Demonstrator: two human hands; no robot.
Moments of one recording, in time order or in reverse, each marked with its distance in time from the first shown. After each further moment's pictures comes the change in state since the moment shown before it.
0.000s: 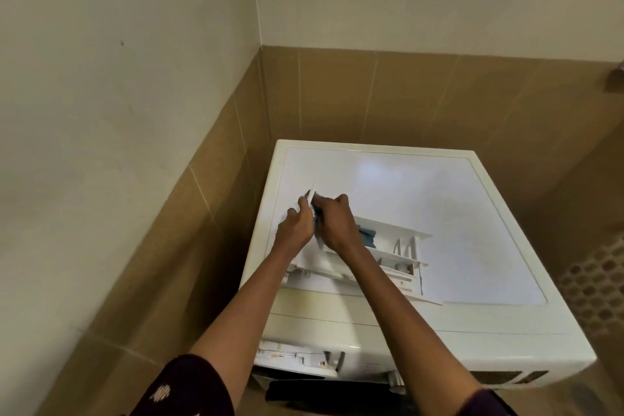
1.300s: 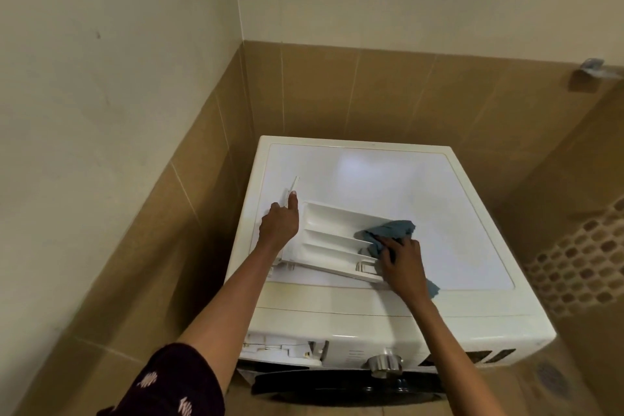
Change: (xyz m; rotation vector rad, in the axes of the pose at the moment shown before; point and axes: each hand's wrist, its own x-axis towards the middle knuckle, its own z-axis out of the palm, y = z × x) left_hand 0.004 -0.004 0.002 0.237 0.048 0.063; right_hand -0.105 0.099 -0.035 -0.068 0.219 0.243
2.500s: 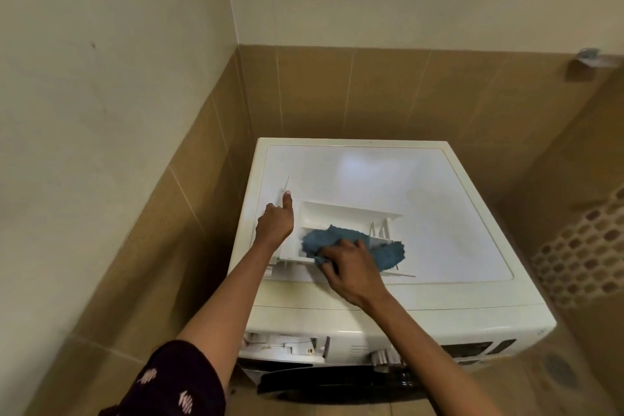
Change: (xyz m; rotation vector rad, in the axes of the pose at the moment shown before) left_hand 0.015 -0.007 0.005 -0.028 0.028 -0.086; right_hand -0.015 -0.056 0.021 -0.011 -0.153 -0.445
